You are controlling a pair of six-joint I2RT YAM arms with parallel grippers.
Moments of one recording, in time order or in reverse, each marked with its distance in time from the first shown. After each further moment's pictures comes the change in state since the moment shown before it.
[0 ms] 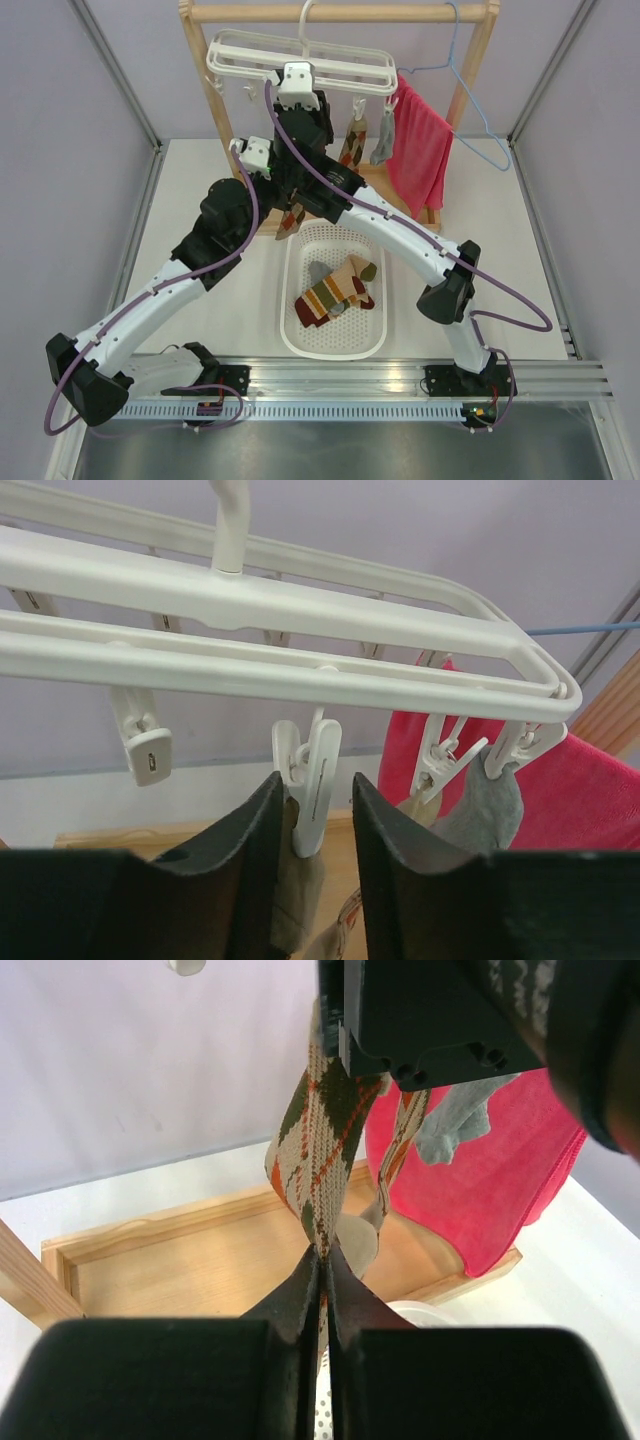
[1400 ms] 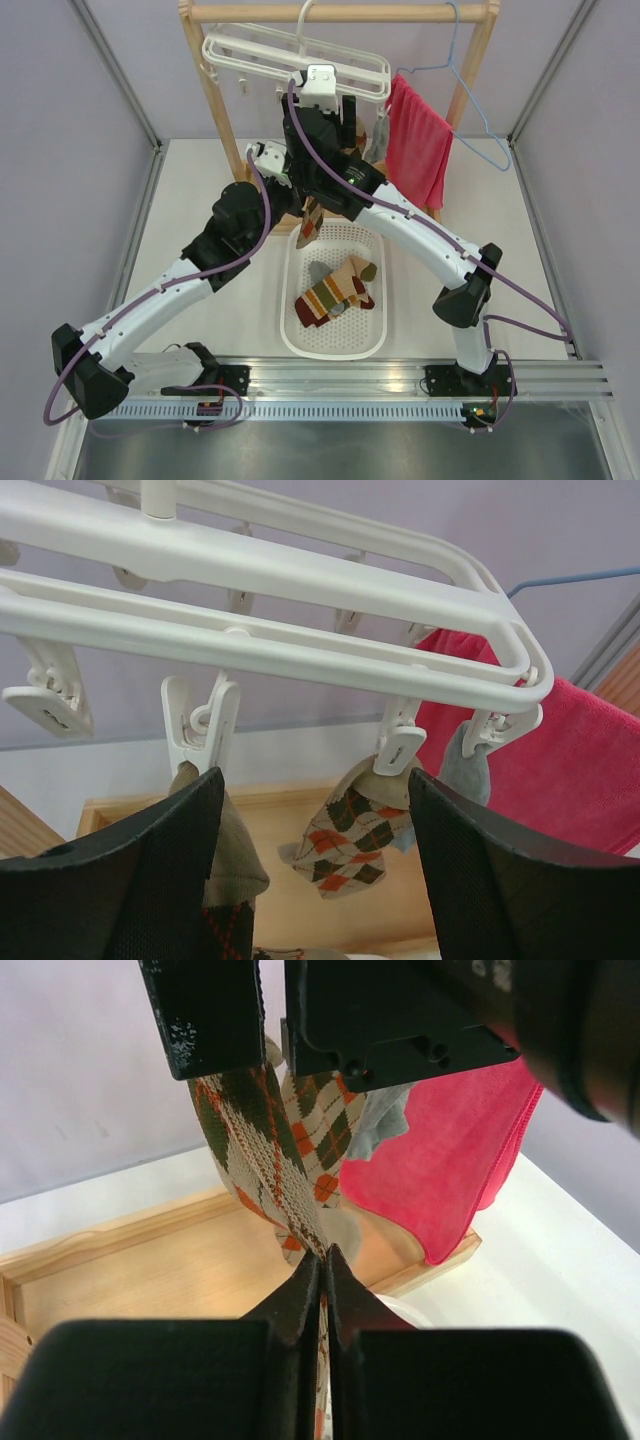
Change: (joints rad) left arm -0.065 0.031 0.001 0.029 0.029 -0.006; right arm -0.027 -0.104 -0.077 -0.249 -0.069 0.295
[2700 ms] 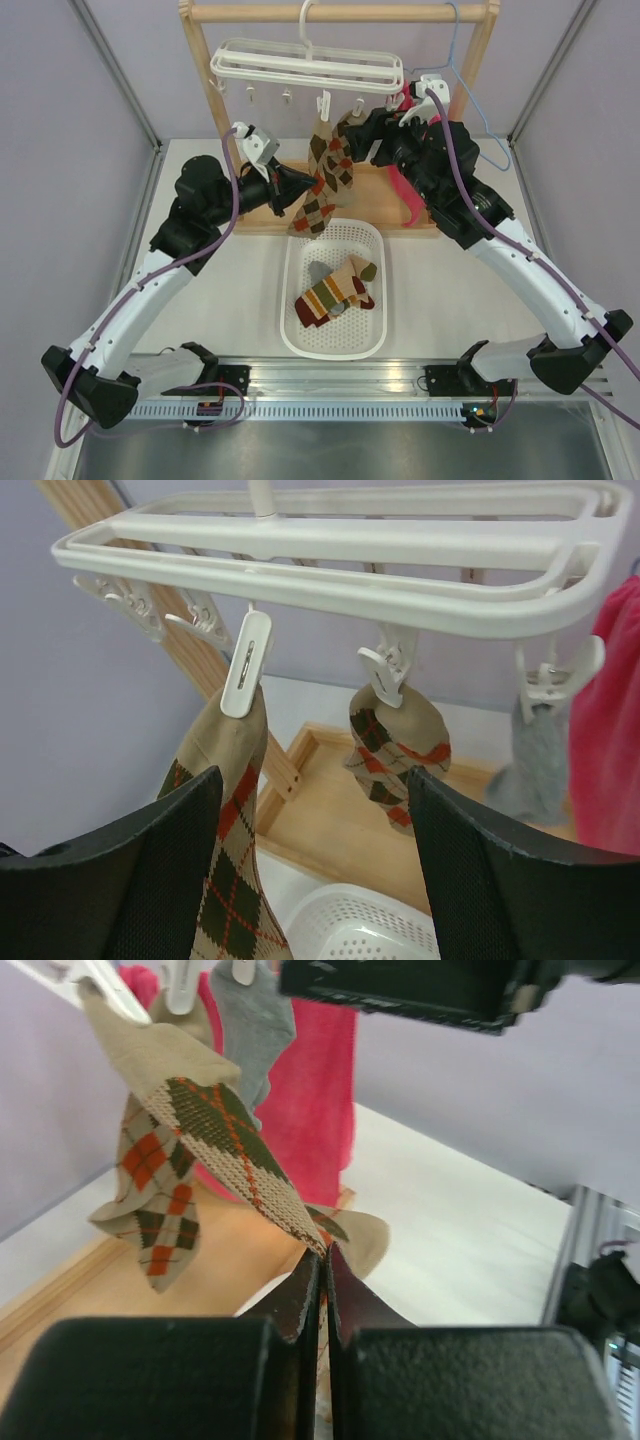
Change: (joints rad) left arm 0.219 -0.016 0.146 -0.160 0.652 0.032; right arm -0.289 -0.644 -0.688 0.091 -0.897 0.325
